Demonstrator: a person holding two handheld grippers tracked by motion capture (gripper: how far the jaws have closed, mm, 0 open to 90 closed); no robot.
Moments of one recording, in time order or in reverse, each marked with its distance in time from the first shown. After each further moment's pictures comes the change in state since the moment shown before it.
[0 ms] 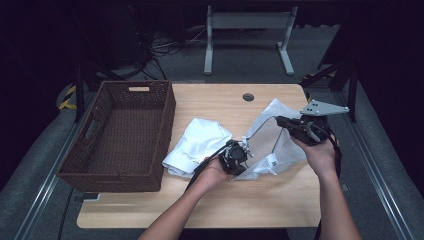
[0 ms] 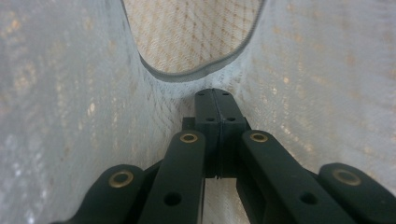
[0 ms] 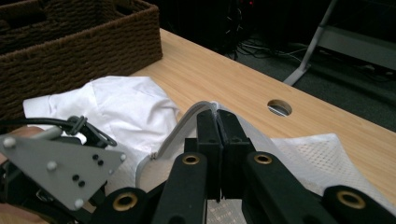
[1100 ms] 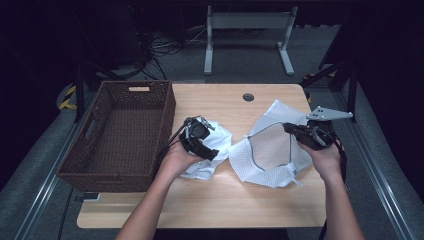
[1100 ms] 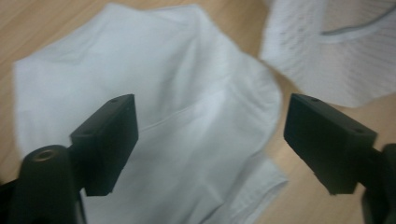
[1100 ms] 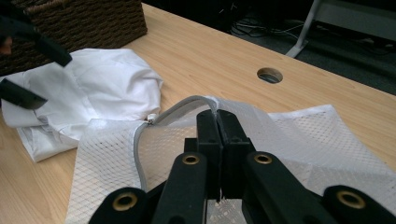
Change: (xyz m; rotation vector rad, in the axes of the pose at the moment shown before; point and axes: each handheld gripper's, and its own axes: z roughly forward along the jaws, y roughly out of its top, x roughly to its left) left arm 0.046 -0.045 -0.111 -0.086 0.304 -0.258; right arm -0.020 -0.029 0.001 0.057 -0.012 0.047
